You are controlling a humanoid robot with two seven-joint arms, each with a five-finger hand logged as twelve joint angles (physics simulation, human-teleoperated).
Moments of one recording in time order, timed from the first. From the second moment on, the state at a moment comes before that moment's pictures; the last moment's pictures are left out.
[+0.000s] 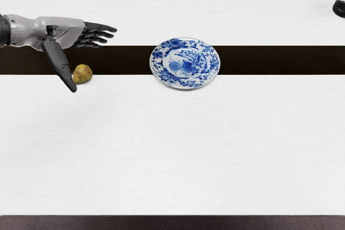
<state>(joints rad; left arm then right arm) -1.27 0.91 -0.29 -1.32 0.53 -0.61 0.17 -0.08 0.00 -0.10 0.13 0.06 0.14 -0.23</state>
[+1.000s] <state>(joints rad) -1.35 0.46 -0.10 -1.01 0.96 -0.34 0.61 -0.08 0.00 -0.10 0.13 0.06 0.14 -0.23</state>
